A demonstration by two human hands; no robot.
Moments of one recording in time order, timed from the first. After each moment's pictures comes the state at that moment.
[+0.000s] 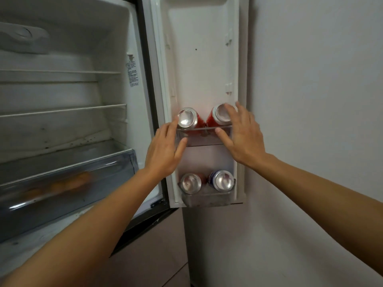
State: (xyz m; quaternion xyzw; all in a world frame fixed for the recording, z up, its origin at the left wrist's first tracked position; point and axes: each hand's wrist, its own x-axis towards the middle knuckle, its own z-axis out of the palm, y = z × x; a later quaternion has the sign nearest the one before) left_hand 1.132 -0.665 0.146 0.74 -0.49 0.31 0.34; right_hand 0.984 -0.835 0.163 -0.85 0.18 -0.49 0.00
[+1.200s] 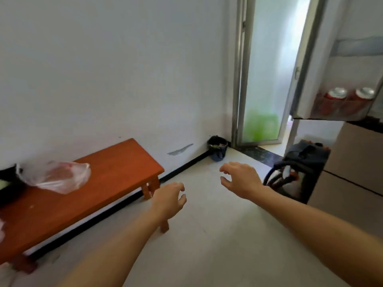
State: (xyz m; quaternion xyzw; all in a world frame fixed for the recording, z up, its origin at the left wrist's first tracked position) left_hand 0.322 -0.107 -0.083 0.93 0.33 0.12 0.09; right_hand 0.534 -0.233 -0.057 -0.78 -0.59 -0.08 0.20
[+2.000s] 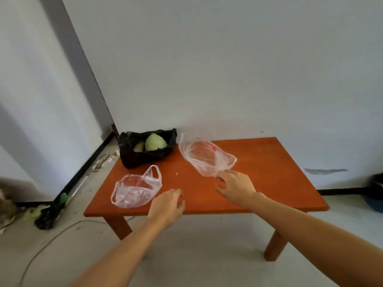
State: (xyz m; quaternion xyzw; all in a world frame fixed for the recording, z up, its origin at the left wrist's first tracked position) left_hand -0.119 0.172 -0.104 0.73 0.66 0.14 0.06; right_hand 0.107 0.235 -0.094 -0.54 -0.82 0.06 0.16
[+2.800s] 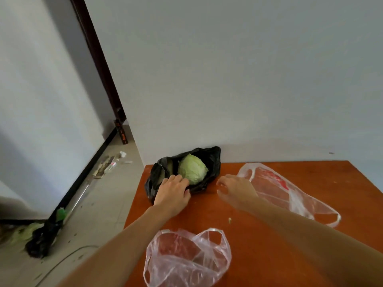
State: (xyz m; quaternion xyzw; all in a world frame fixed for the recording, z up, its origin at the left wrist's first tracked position) left_hand -0.412 0.525 -0.121 0.78 0.61 0.11 -0.01; right_hand -0.186 0.557 -0.130 -0.55 -0.82 0.06 0.10
